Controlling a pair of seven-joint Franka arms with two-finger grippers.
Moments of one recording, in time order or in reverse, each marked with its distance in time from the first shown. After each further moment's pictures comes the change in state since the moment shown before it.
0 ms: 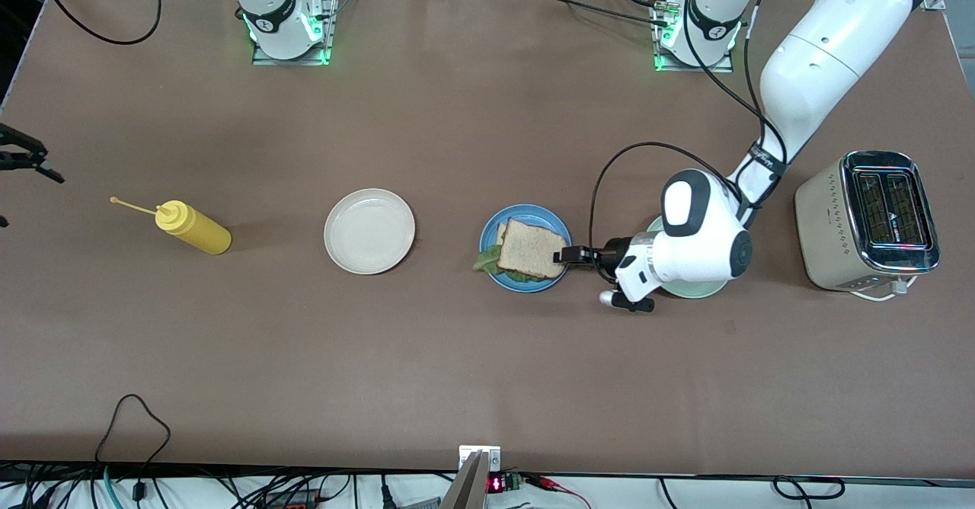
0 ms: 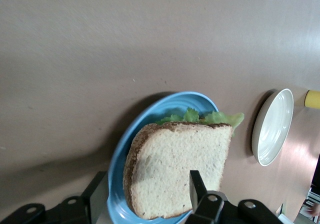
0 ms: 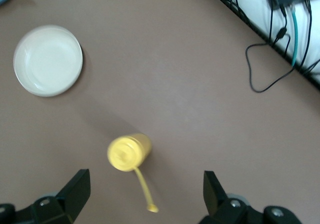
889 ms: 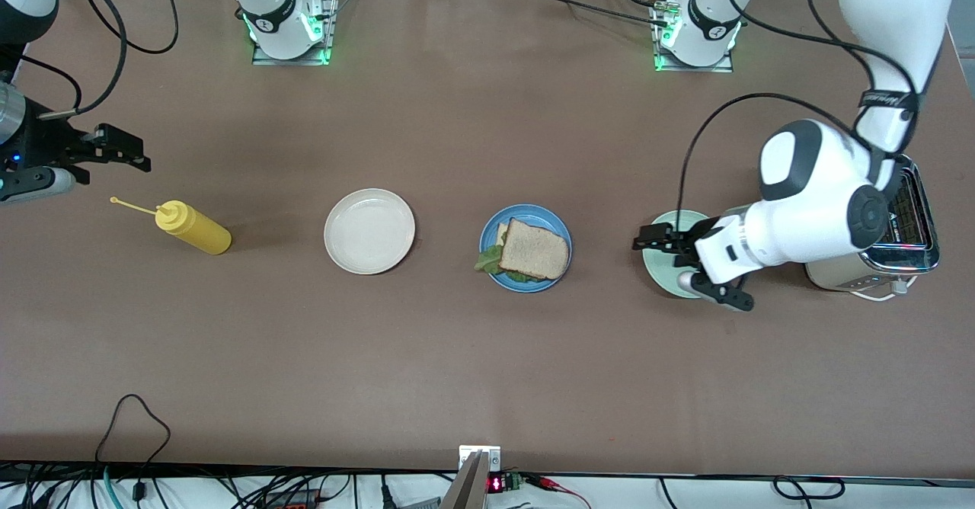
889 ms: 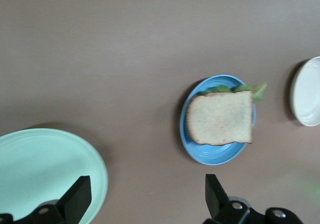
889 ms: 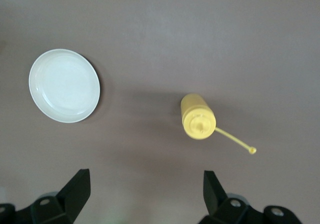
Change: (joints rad) left arm 0.102 -0.323 0.047 0.042 0.275 -0.345 0.017; right arm 0.301 0.000 -0.069 0.068 -0.186 -0.251 0.821
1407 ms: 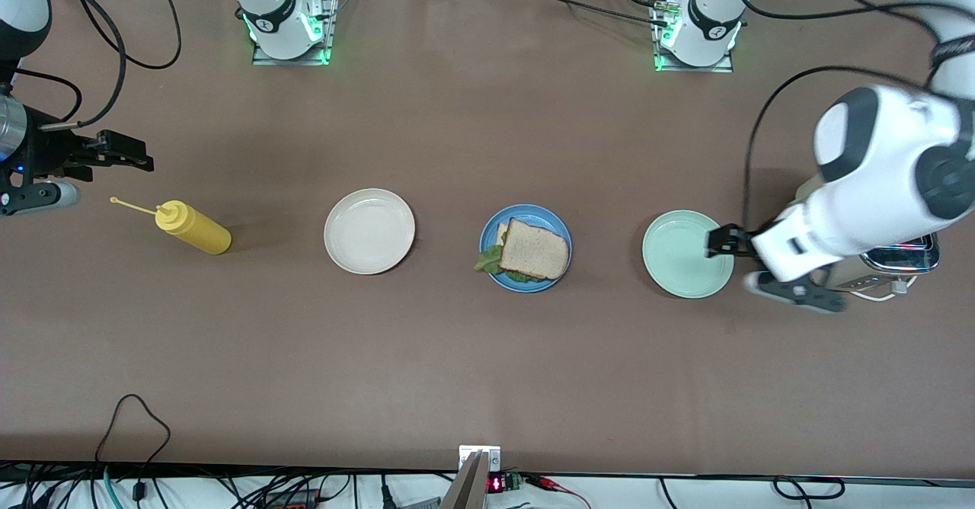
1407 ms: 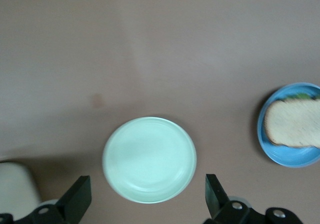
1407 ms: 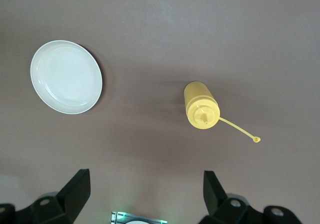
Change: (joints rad) left arm -0.323 -0.129 0.477 0.163 0.104 -0.170 -0.006; right arm 0.012 0.095 -0.004 0.138 -0.002 -0.112 0.027
